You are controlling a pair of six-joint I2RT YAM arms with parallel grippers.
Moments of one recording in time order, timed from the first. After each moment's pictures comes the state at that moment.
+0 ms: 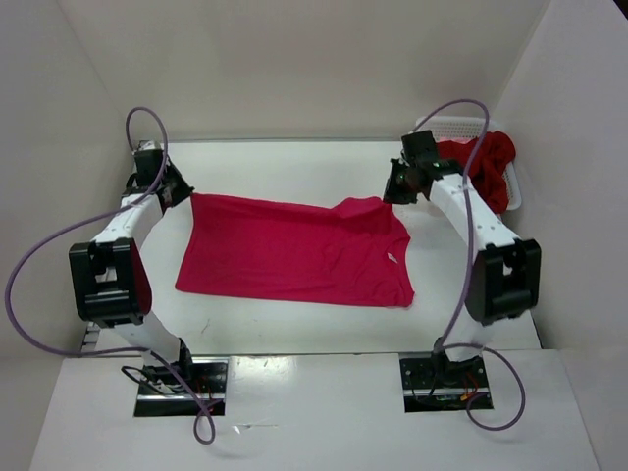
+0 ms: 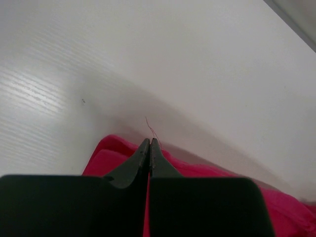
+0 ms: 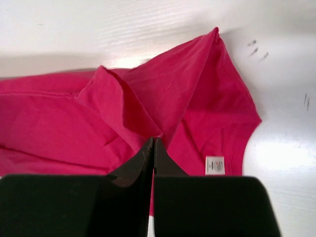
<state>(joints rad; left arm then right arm) 0.16 1.70 1.22 -0.19 0.04 -0.51 0.20 1.71 1.48 -0.69 -0.06 0.44</state>
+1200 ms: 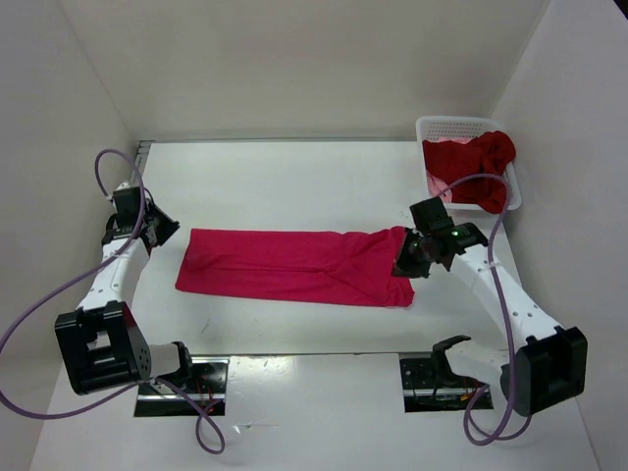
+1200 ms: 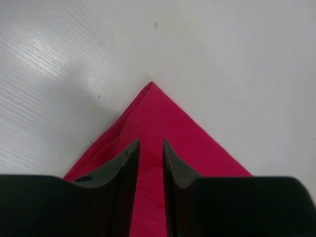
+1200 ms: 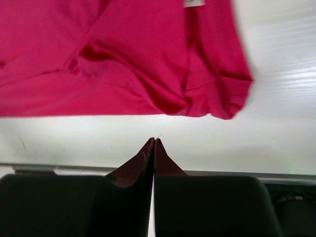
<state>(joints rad) 0.26 1.28 0.86 -0.35 0.01 -0.61 0.26 1.12 0.92 -0.93 -0.10 0.69</state>
